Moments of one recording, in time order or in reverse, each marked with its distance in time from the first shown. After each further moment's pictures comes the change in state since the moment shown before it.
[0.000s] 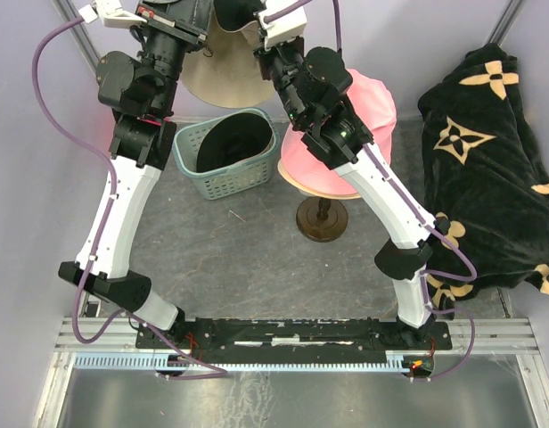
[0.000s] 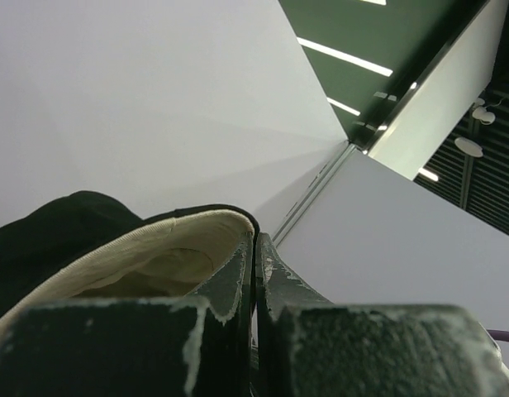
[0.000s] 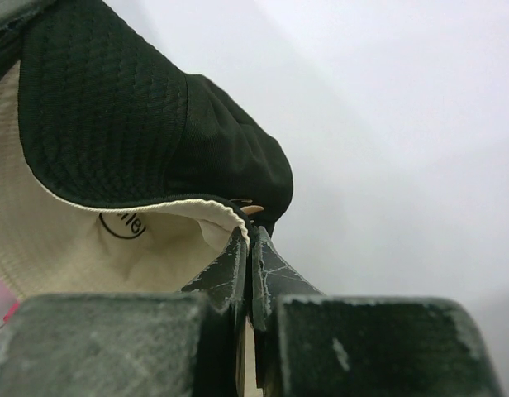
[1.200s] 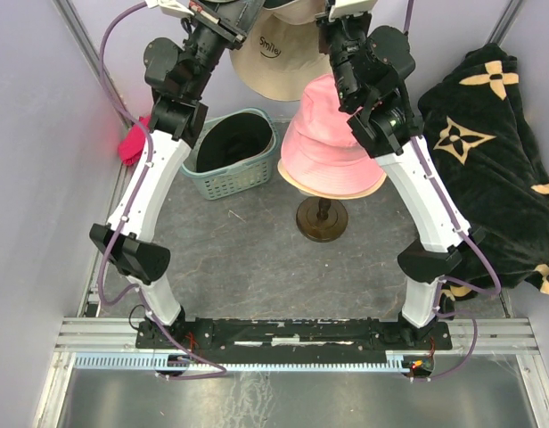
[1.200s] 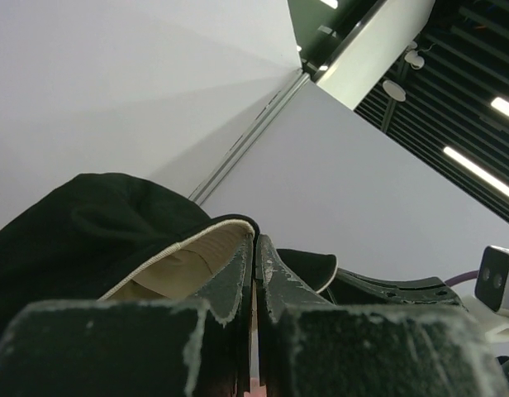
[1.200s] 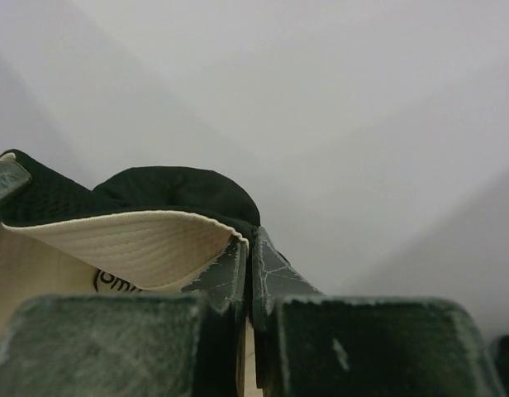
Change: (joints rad) left arm -0.018 0.223 0.100 0.115 0.228 -0.193; right arm -0.160 -0.145 -0.071 0.006 0.049 -0.017
